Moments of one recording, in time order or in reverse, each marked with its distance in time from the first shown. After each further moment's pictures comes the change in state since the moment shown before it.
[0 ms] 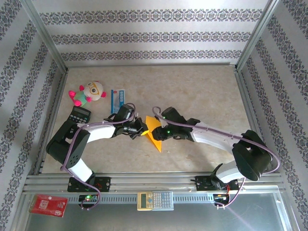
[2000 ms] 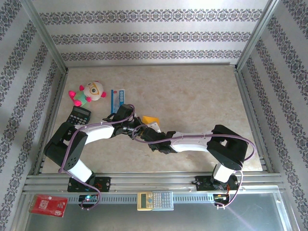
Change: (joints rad) left arm 0.000 -0.018 0.001 -0.033 -0.013 -0.097; right arm 0.278 0.246 0.048 -0.002 0.579 0.150
